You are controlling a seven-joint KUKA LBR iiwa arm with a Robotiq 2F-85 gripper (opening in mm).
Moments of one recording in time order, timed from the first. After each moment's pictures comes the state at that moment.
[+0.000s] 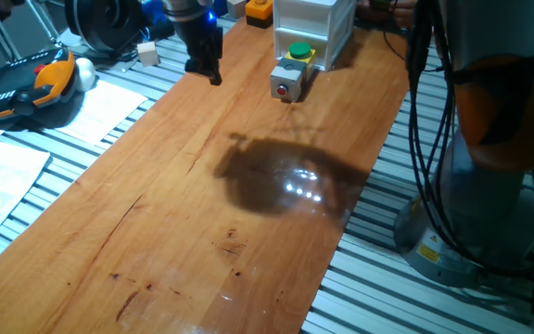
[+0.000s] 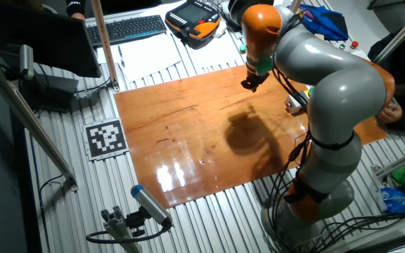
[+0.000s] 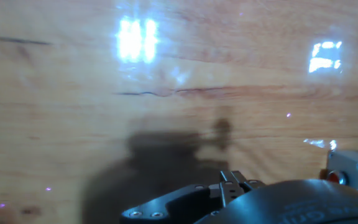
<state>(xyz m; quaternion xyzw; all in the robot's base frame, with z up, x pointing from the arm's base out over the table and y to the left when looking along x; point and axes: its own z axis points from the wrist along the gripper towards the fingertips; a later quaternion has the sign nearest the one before) 0.521 -0.038 0.207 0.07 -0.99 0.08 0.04</state>
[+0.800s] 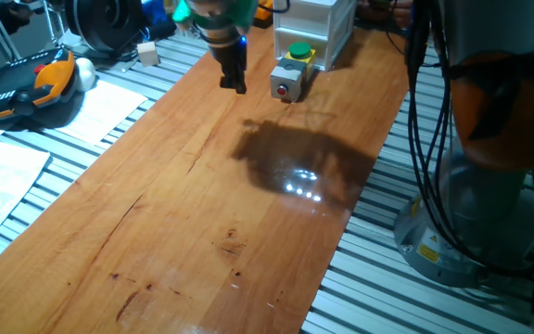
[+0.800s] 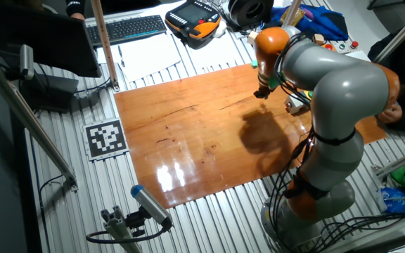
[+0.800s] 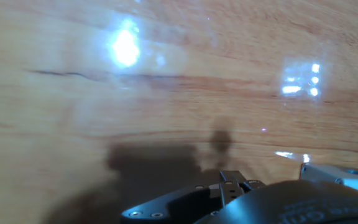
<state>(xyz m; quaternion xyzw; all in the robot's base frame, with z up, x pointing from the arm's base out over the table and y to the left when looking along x) 0.510 -0.112 0.128 0.10 -0.99 0.11 0.00</state>
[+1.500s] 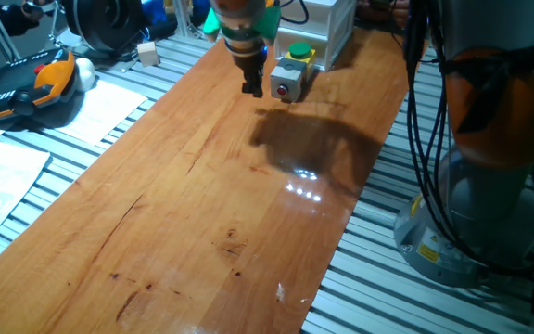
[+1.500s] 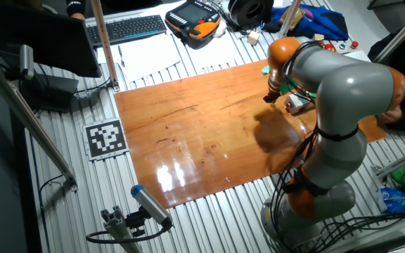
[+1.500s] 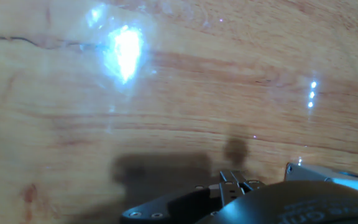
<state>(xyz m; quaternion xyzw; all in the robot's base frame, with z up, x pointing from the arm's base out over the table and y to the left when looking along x) 0.498 -0.148 0.106 0.12 -0.99 0.09 0.00</state>
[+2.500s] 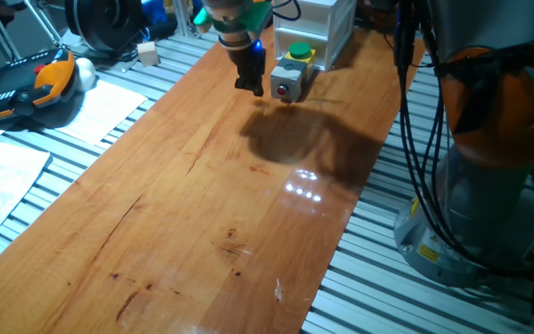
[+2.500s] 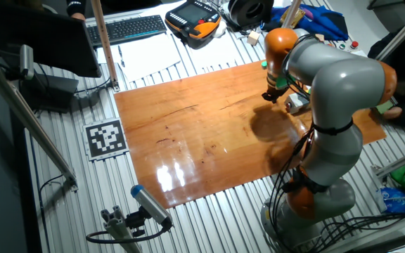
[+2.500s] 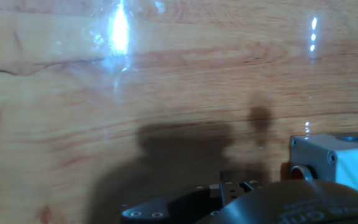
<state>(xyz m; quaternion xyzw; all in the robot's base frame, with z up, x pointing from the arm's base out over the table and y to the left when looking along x) 0.498 -0.152 0.101 0.04 -0.99 0.10 0.05</state>
